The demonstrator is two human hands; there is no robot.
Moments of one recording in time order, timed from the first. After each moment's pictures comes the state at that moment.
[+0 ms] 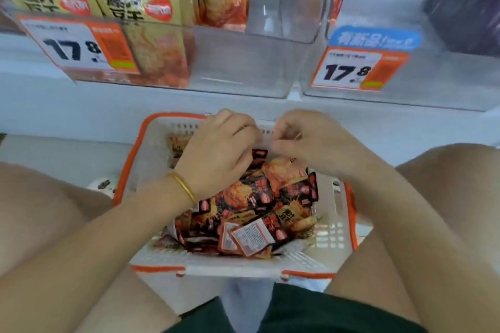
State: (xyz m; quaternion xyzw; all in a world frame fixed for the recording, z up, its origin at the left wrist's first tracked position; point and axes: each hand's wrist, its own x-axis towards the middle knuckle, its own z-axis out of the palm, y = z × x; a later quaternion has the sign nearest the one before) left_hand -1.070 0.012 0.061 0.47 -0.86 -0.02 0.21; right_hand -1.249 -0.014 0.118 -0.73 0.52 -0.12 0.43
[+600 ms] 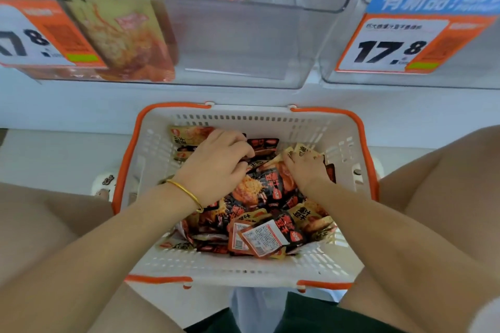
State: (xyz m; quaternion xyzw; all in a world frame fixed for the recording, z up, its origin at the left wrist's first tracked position) left_hand -1.063 -0.002 0.001 0.56 -0.80 -0.19 0.09; right_hand -1.275 -0.055 -0.133 -0.80 0.50 0.31 0.05
